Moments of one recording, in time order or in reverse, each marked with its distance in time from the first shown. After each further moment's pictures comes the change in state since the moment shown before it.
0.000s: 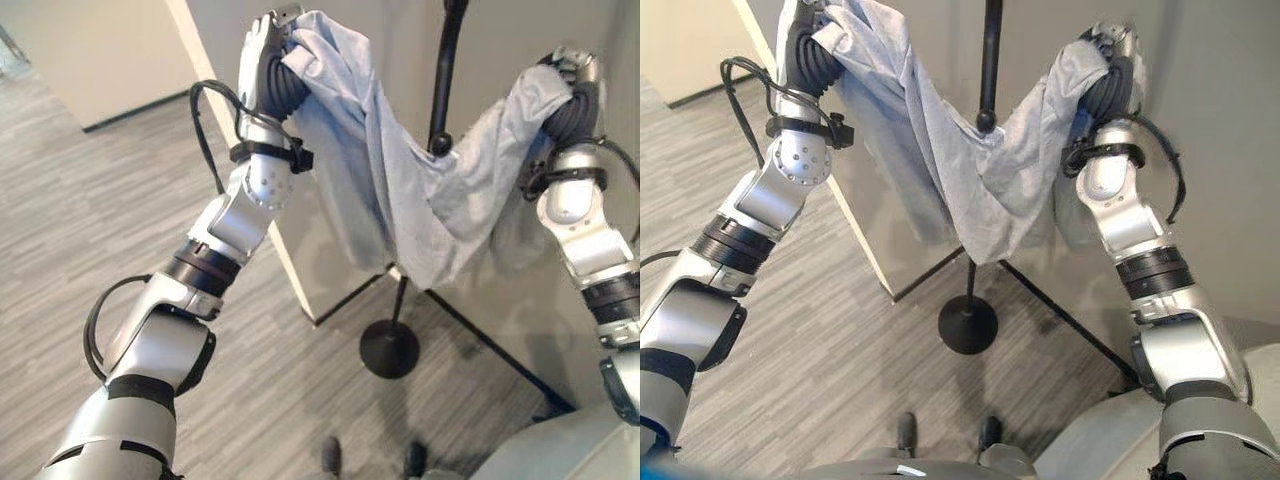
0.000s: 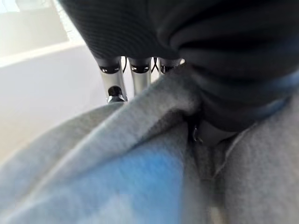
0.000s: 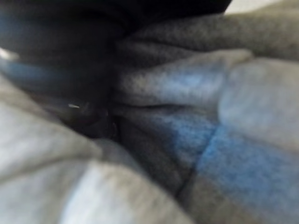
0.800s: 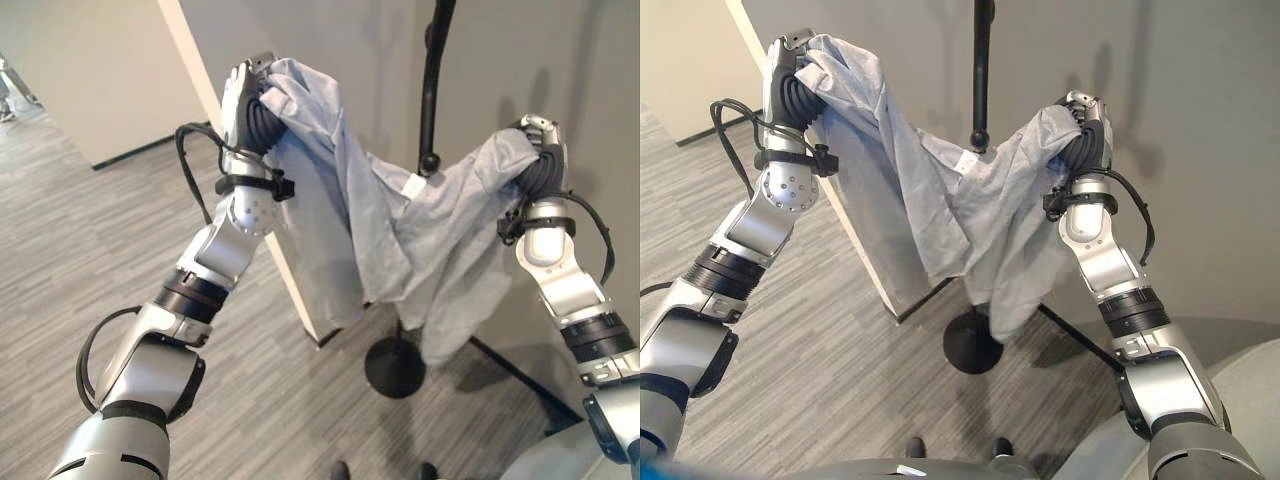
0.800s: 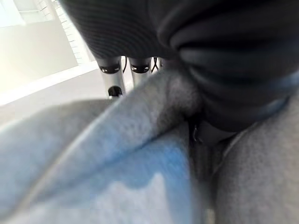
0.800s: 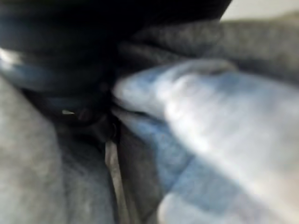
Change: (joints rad) left arm 0.218 0.019 0.121 -0.130 0.014 0.015 -0.009; right arm 0.267 0.076 -0.089 -0.166 -0.047 0.002 0.023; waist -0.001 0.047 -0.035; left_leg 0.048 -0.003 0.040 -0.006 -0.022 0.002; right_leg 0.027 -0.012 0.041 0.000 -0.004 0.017
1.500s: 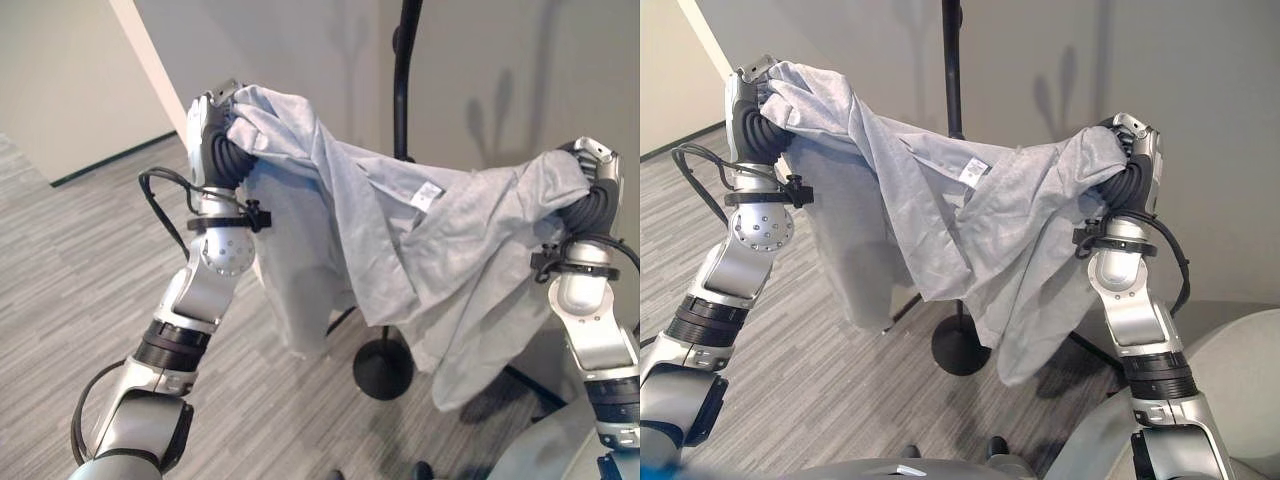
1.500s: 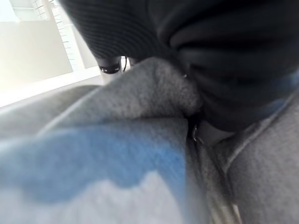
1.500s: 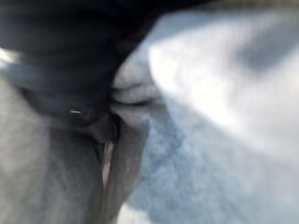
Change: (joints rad) left arm 0.232 0.003 0.162 -0.237 0.119 -0.010 -0.008; right arm 0.256 0.025 -0.204 -0.256 -0.111 -0.044 -0.016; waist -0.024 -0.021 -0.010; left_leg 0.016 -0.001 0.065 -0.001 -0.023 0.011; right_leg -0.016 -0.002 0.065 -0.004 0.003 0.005
